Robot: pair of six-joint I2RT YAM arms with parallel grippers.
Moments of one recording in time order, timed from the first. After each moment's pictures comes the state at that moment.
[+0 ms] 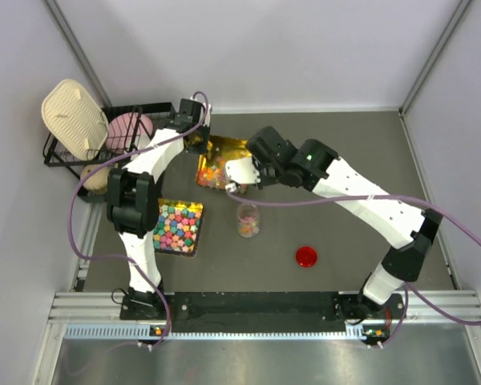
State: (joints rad) left arm -0.25 2.00 1.73 -0.63 -0.03 -0.06; right arm 0.97 1.62 1.79 -1.14 0.39 -1.00
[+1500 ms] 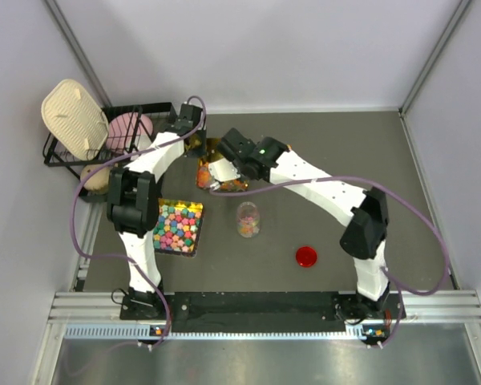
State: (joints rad) left arm -0.23 2.01 1.65 -0.56 -0.07 -0.17; right arm 0.94 1.94 1.96 -1.04 0.56 -1.14
